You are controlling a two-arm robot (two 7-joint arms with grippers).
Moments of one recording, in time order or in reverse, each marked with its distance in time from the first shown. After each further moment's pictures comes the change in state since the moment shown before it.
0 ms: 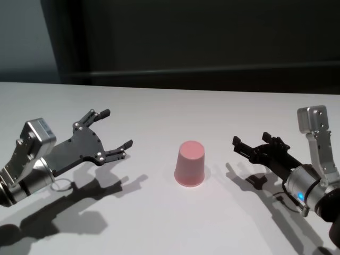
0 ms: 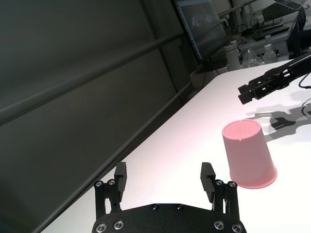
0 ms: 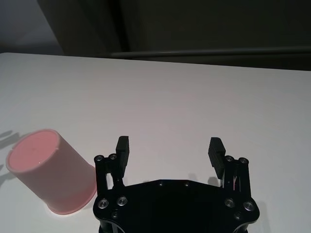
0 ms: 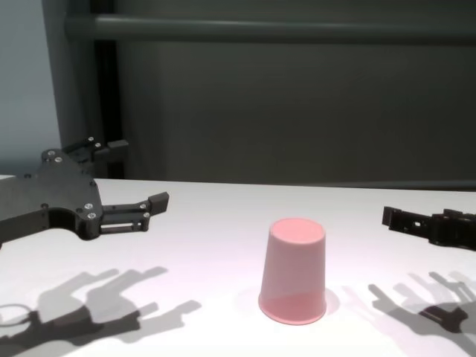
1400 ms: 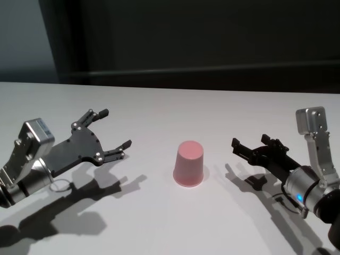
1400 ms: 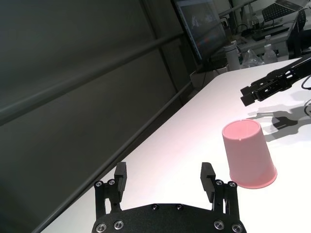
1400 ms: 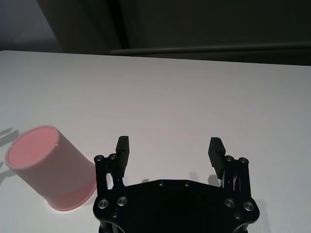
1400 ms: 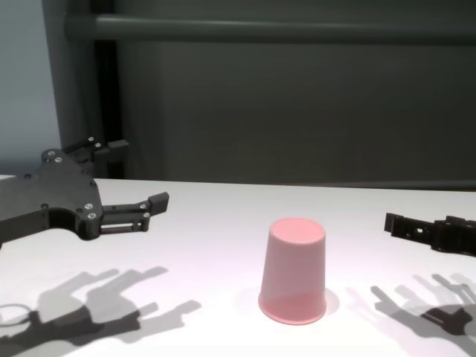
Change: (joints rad) left arm 0.000 0.000 0.000 0.000 0.000 0.000 0.000; right arm -0.019 -0.002 0.014 -0.006 0.000 0.008 -0.006
